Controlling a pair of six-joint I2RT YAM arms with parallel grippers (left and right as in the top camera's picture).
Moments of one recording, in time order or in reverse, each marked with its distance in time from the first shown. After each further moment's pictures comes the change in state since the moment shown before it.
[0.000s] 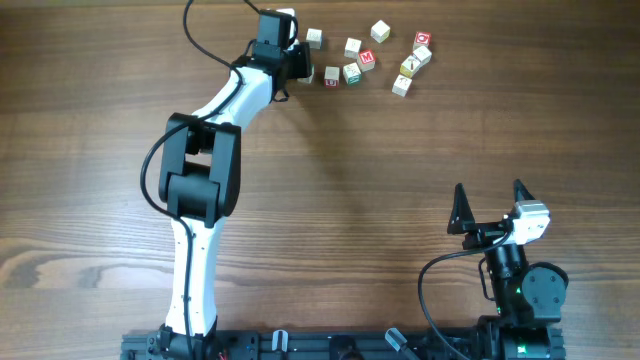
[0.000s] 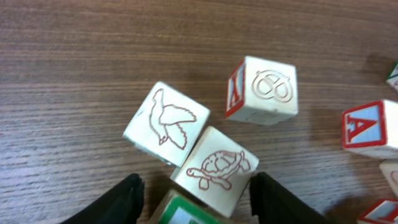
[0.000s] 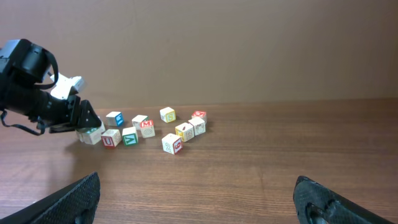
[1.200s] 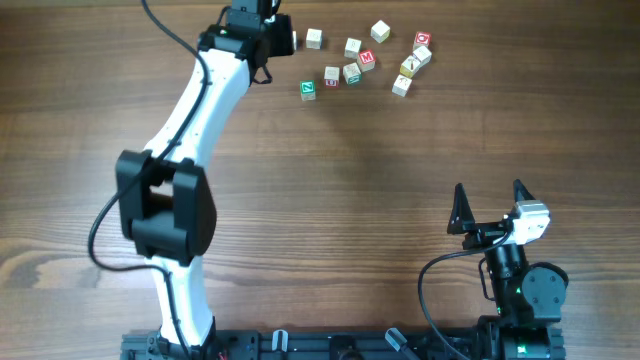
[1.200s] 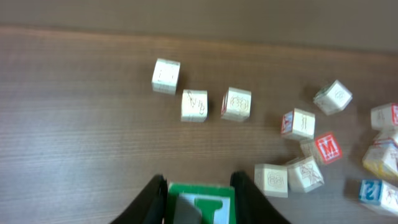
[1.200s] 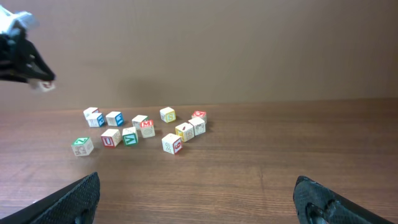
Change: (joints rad) left arm 0.004 -0.335 0.020 -0.371 -0.090 0.000; right arm 0.000 0.000 0.000 0.000 0.000 0.000
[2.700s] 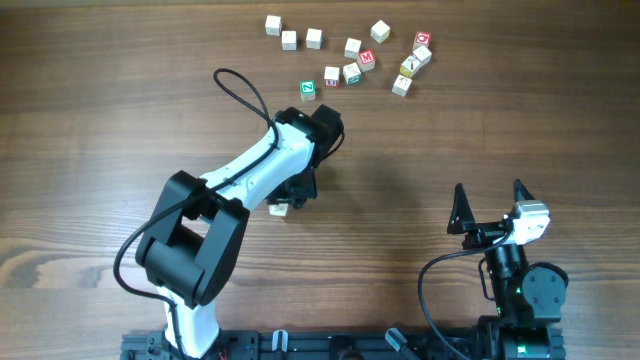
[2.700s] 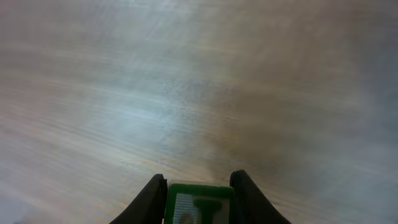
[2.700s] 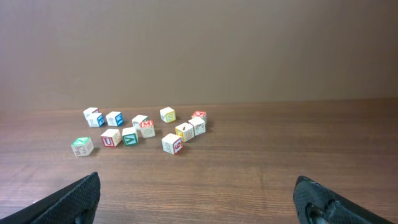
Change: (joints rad) left arm -0.318 -0.135 -0.514 -0.561 -0.165 -0.443; right arm 0.000 0.000 0.000 0.000 0.000 0.000
